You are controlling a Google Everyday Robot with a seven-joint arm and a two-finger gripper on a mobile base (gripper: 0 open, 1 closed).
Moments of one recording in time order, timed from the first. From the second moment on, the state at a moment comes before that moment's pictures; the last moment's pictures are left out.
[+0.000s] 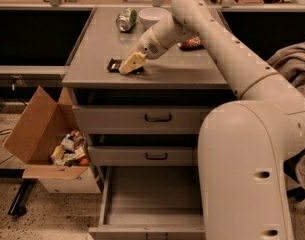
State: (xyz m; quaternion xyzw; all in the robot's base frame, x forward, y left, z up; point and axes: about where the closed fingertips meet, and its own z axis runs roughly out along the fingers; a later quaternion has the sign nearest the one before) arm 0.749 0.057 0.828 -0.57 0.71 0.27 0.31
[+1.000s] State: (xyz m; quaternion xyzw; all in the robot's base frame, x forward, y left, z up) arm 0.731 0.049 0.849 -0.59 0.69 0.26 0.33
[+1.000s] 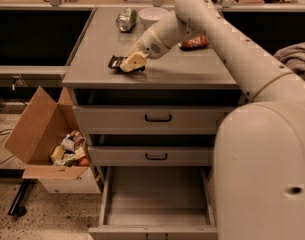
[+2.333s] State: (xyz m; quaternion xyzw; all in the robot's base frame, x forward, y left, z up) arm 0.610 0.001 0.821 -0.58 0.69 0.26 0.36
